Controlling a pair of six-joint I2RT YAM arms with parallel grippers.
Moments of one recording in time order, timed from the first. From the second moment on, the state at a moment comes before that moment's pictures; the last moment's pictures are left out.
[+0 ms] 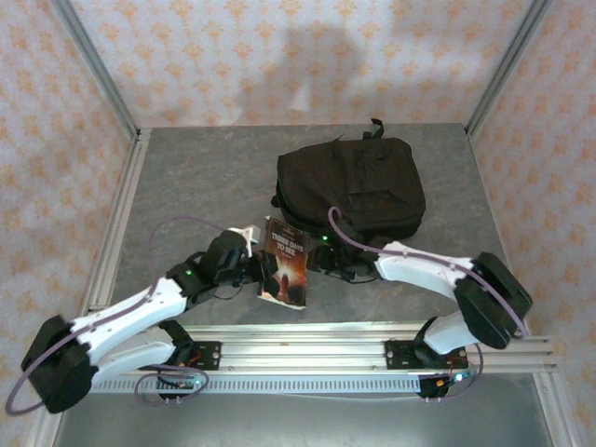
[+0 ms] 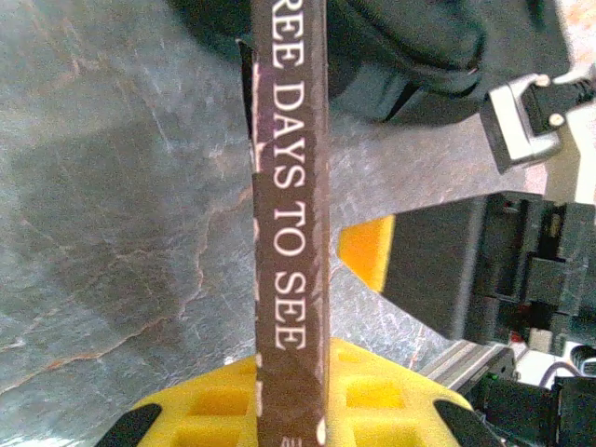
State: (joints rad) left arm -0.69 0.93 0.51 -0.23 0.16 -0.89; right arm 0.81 1.39 0.78 -0.38 -0.10 0.95
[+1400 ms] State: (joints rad) left arm -0.68 0.71 0.60 0.04 0.39 -0.98; right arm 0.64 1.03 0.82 0.02 -0.75 0.97
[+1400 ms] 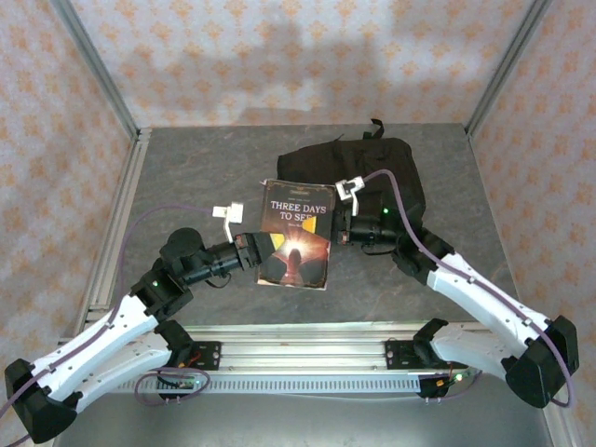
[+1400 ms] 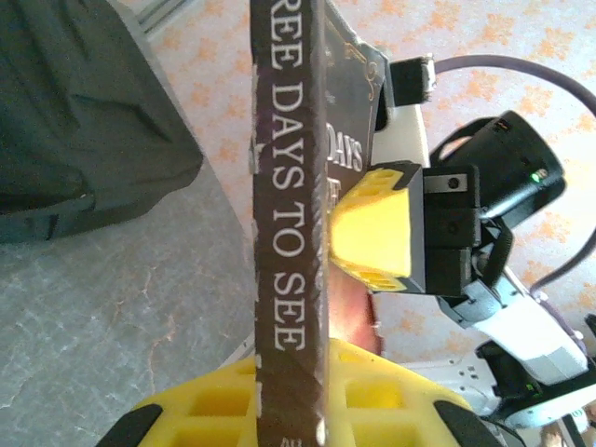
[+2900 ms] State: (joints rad) left arm -0.76 1.06 0.54 0.55 -0.01 -1.38; right arm 0.76 0.96 0.58 0.36 0.08 1.44
